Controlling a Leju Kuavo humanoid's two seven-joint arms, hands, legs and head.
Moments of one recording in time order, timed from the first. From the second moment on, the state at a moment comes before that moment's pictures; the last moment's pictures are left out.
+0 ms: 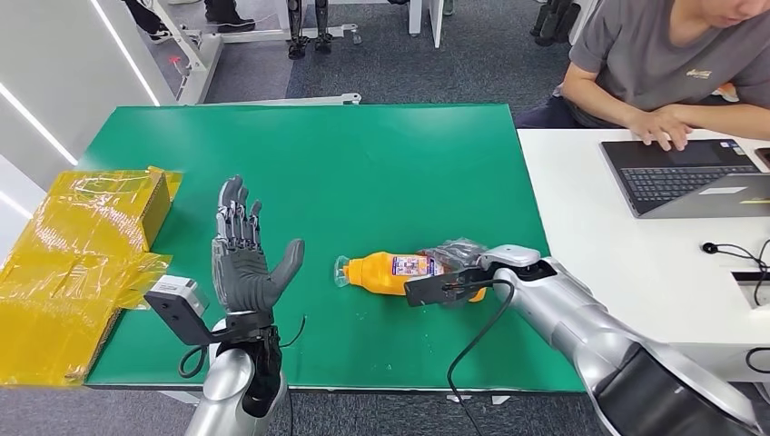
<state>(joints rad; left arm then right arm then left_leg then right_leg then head) -0.16 -0.27 -0.34 -1.45 0.00 0.36 -0.70 -0.90 -0.08 1.08 -0.49 0.60 0.22 -0.30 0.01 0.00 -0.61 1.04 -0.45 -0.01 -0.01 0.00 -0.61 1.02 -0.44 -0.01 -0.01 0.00</state>
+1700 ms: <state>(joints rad) -0.11 -0.27 -0.32 -1.46 0.16 -0.04 -0.68 -0.21 0.08 0.61 -1.22 0.43 -0.50 -0.44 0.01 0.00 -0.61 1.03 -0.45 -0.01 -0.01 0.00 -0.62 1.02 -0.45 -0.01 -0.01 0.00</state>
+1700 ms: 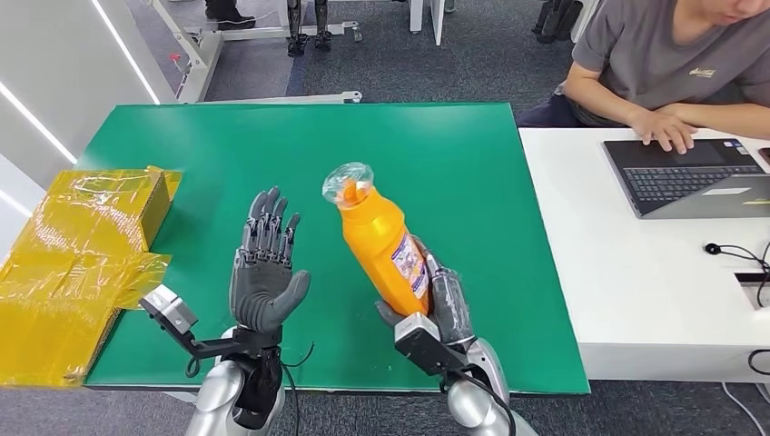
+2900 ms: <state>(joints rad) -0.15 -0.28 -0.30 -1.39 0.08 0.03 -0.70 -0.31 0.08 0.70 -1.15 0.66 -0.13 -0.34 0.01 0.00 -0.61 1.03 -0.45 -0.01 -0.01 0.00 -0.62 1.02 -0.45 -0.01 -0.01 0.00</state>
